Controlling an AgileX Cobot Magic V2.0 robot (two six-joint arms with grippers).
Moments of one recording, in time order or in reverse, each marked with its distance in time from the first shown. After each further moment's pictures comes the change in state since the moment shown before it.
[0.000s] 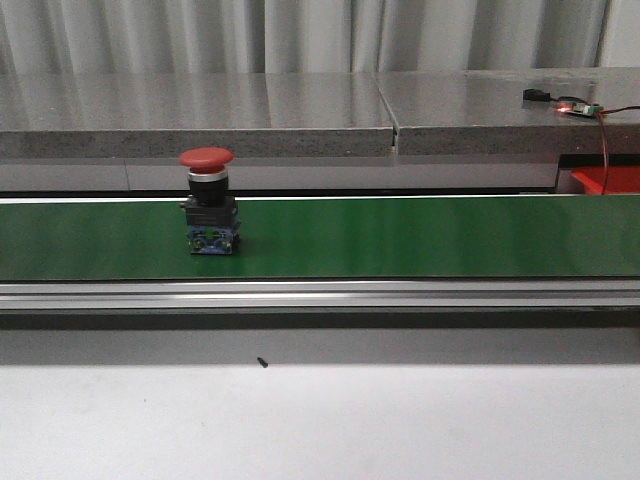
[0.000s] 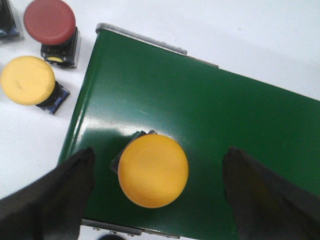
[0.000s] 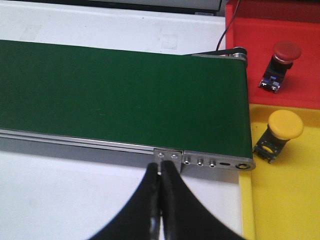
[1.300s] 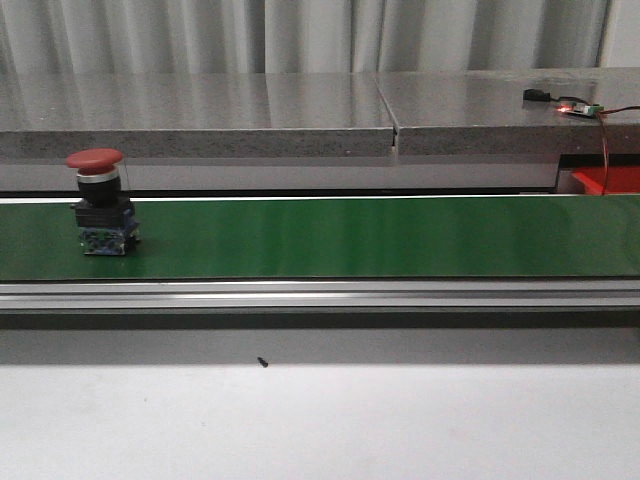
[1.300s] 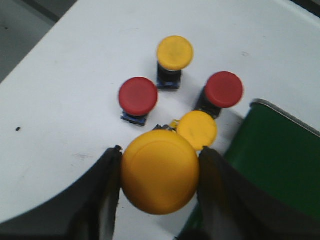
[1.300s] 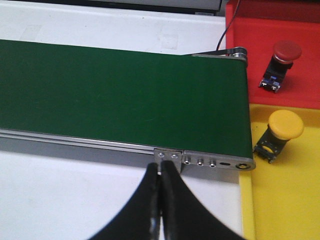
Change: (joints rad) left arm 0.195 0.006 -0.002 0.199 -0.156 -0.180; right arm 0.000 0.000 0.000 0.000 0.000 0.000
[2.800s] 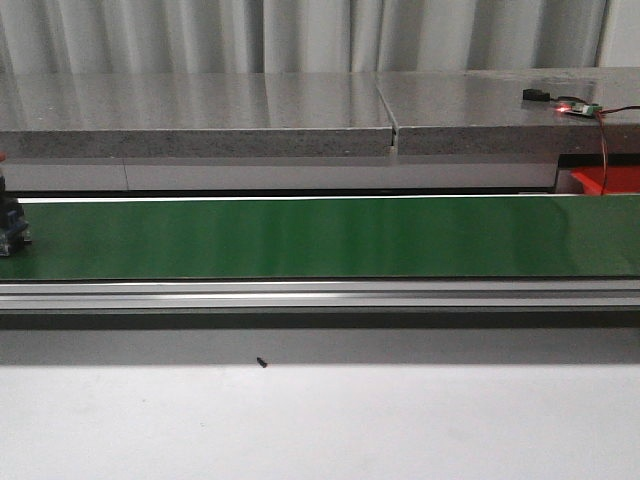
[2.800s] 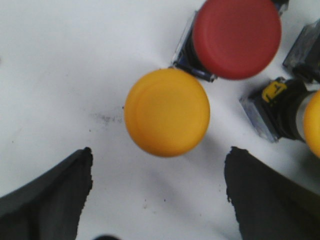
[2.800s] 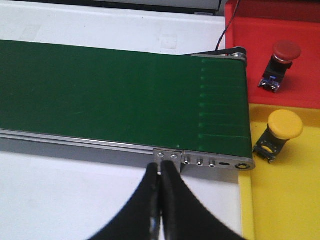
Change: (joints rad) left arm 0.106 0.343 -0.116 0.007 0.117 -0.001; right arm 0.000 0.000 0.000 0.002 0.000 0.000
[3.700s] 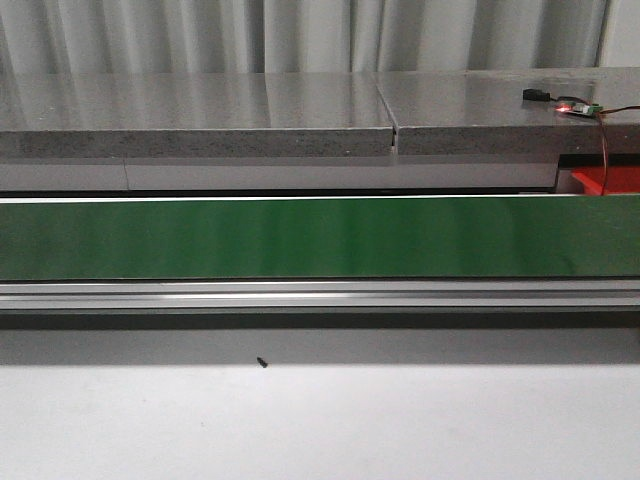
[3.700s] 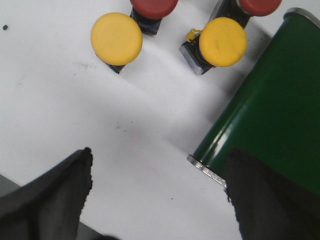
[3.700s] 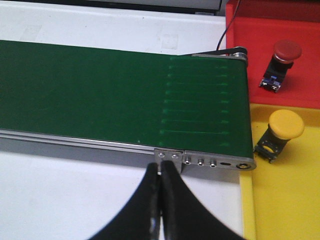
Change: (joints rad) left arm -0.024 -0.250 0.000 -0.021 0.253 0.000; right arm 0.000 0.000 0.000 0.003 0.000 0.000
